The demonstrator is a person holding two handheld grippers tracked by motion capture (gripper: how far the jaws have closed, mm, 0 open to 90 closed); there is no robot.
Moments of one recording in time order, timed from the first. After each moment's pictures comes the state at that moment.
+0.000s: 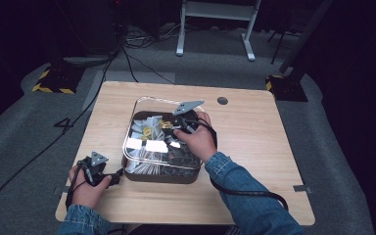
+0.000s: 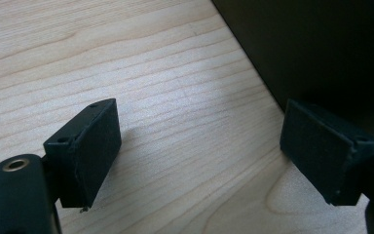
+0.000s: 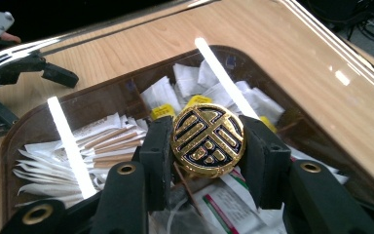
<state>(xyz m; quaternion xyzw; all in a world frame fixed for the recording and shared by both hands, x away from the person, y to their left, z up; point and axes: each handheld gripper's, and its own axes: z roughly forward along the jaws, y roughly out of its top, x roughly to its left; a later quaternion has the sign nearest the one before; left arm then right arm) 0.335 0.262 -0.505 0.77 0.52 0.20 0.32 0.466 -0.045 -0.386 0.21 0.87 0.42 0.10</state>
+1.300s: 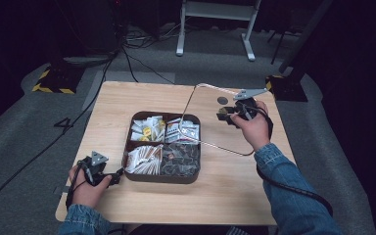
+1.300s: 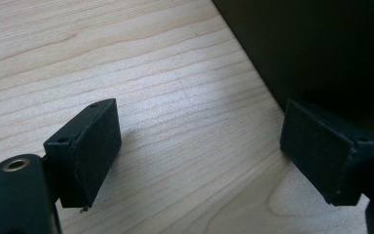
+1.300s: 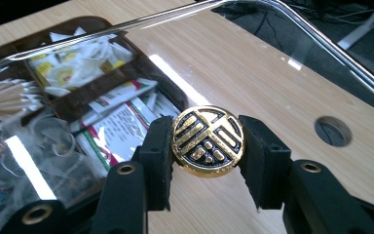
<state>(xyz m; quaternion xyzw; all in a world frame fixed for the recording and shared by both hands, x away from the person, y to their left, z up) 0.336 0.262 -0.505 0.77 0.52 0.20 0.32 0.496 -0.206 -0.356 0.31 0.85 0.40 0.16</state>
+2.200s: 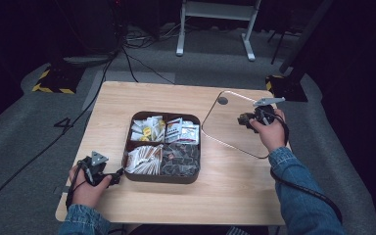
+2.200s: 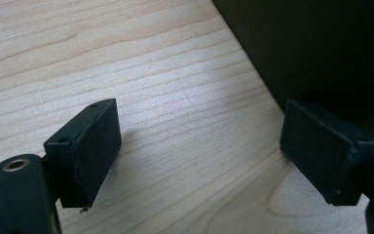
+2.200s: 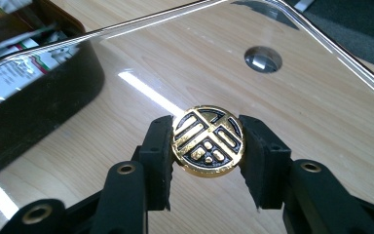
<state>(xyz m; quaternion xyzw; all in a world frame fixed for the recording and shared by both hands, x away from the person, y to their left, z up) 0.336 0.262 -0.505 0.77 0.52 0.20 0.32 0.515 -0.280 -0.404 0.38 0.83 0.37 0.18</state>
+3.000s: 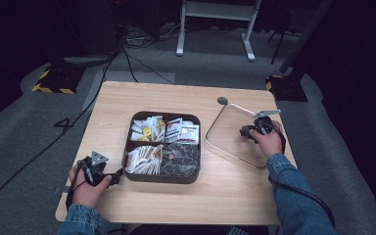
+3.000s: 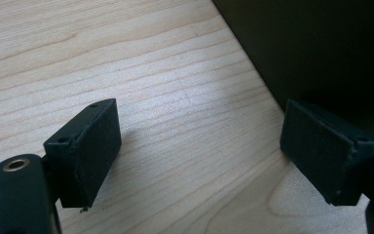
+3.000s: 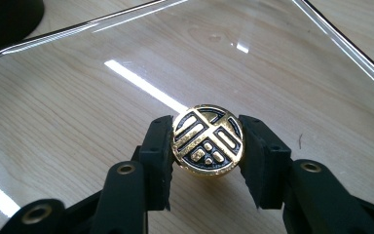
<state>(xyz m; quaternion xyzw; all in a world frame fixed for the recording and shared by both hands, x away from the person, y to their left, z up) 0.336 0.262 -0.505 0.77 0.52 0.20 0.32 0.524 -0.302 -0.470 0.42 0.83 0.33 0.16</state>
